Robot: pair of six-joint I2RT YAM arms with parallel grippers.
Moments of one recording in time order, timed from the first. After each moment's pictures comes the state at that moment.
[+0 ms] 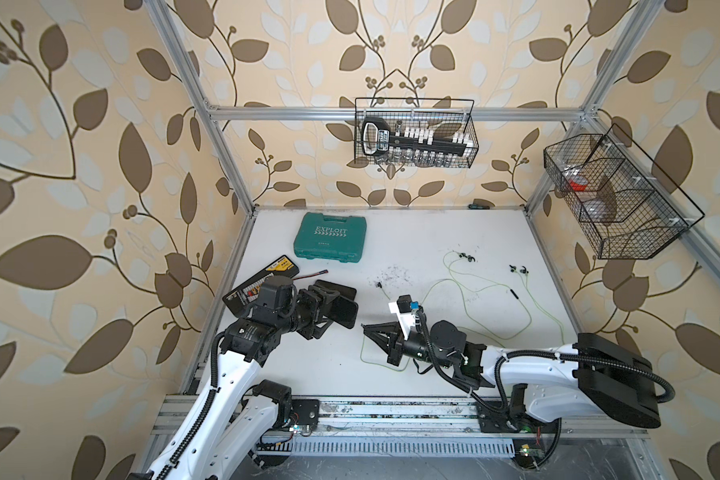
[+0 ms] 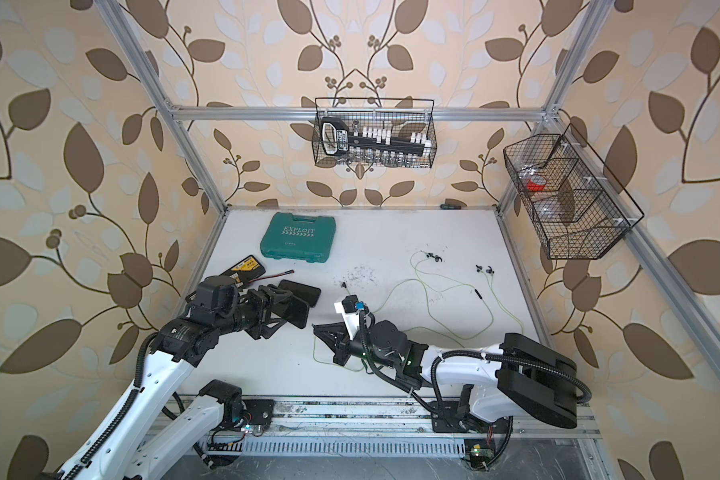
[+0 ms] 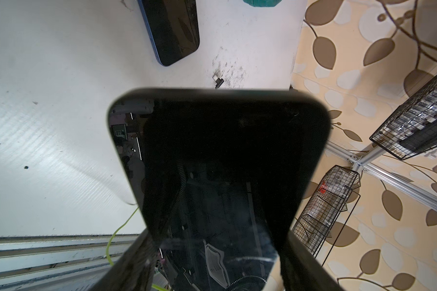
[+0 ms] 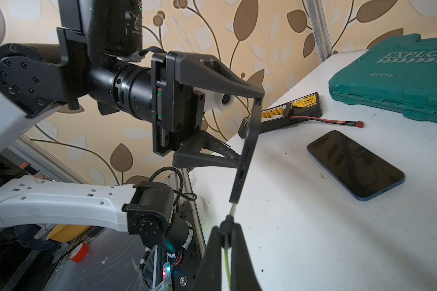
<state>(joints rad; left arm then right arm) -0.24 0.73 0.73 -0.70 0.47 -1.54 1.13 1.35 0.48 0.81 -0.03 0.55</state>
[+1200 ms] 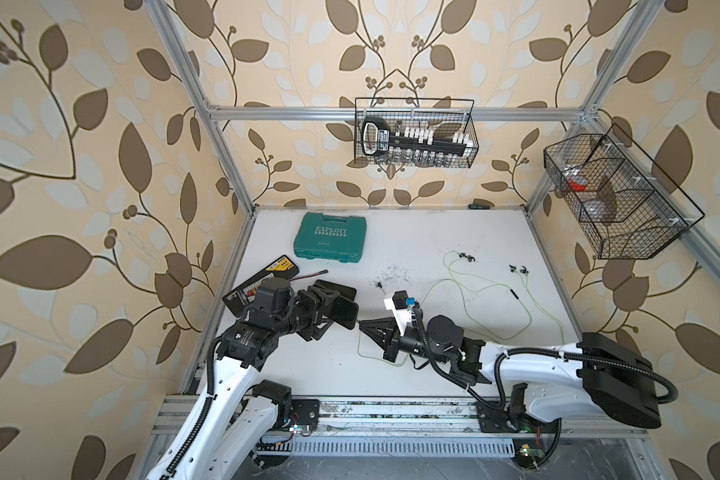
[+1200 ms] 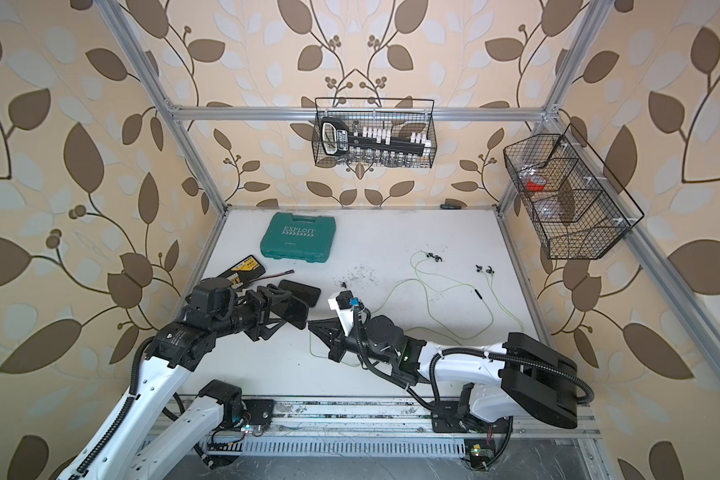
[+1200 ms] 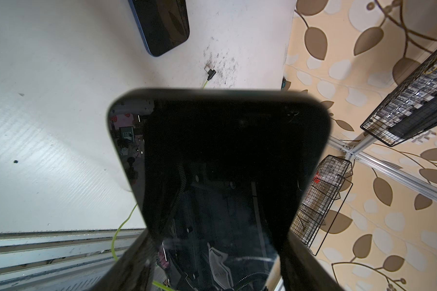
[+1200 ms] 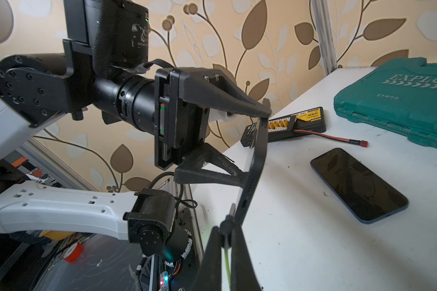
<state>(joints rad) -0.24 0.70 0.73 -0.70 0.50 -1.54 1.13 1.35 0.55 0.75 -0.04 0.50</state>
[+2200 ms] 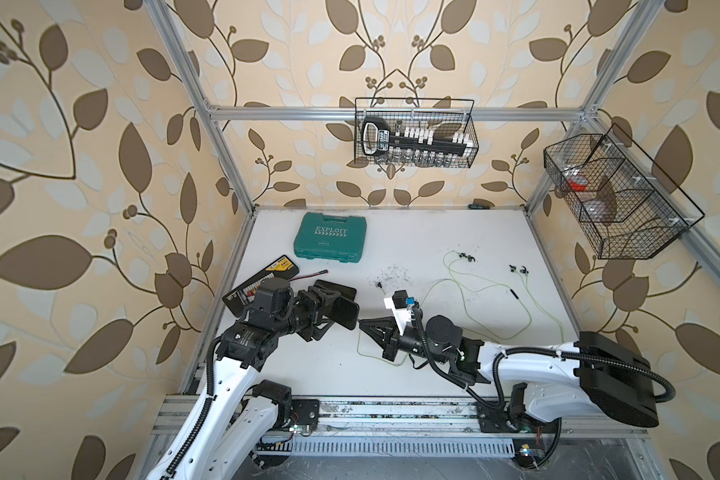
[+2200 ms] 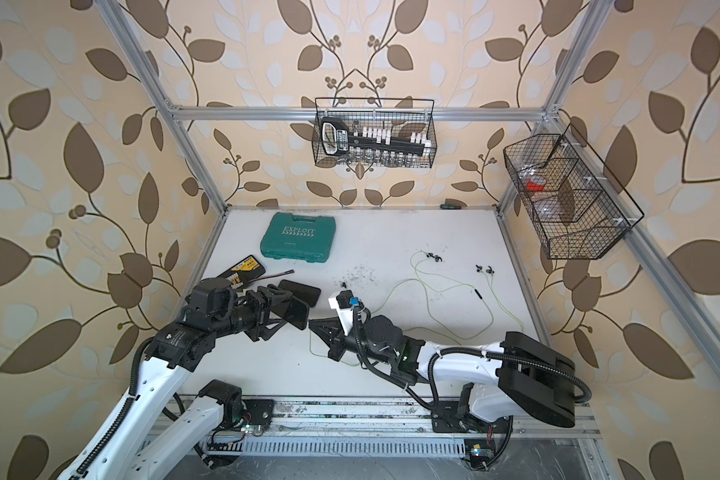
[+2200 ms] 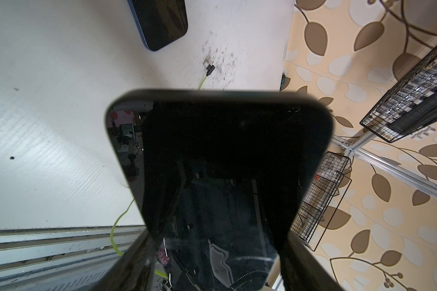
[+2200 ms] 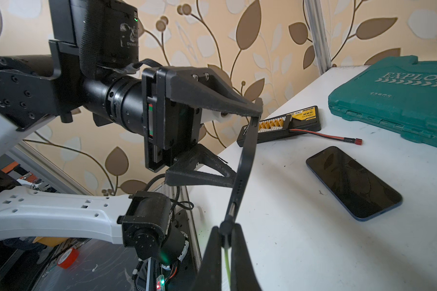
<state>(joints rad) -0.24 0.69 0.73 -0.70 0.52 -1.54 1.13 1.36 0.55 0.76 -0.02 0.51</state>
